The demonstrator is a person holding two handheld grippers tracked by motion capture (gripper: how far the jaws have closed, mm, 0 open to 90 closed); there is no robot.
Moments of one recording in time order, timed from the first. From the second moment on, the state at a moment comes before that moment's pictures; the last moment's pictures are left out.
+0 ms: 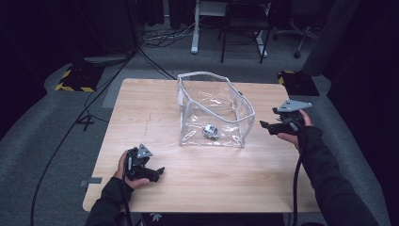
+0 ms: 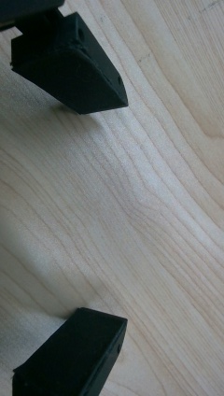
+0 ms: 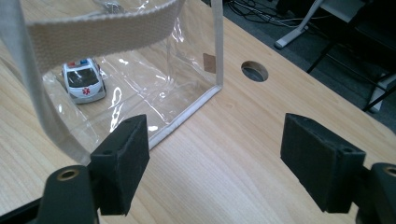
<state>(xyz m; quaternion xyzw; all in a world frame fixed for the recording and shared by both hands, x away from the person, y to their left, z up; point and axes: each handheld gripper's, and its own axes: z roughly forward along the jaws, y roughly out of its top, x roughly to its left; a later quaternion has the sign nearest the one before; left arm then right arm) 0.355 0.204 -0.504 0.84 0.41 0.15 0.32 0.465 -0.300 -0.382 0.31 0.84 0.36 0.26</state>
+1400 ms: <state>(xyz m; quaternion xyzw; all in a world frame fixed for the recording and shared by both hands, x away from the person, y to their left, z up) 0.355 0.204 -0.504 0.84 0.41 0.15 0.32 0.422 -0.318 -0.441 0.31 0.86 0.32 0.24</state>
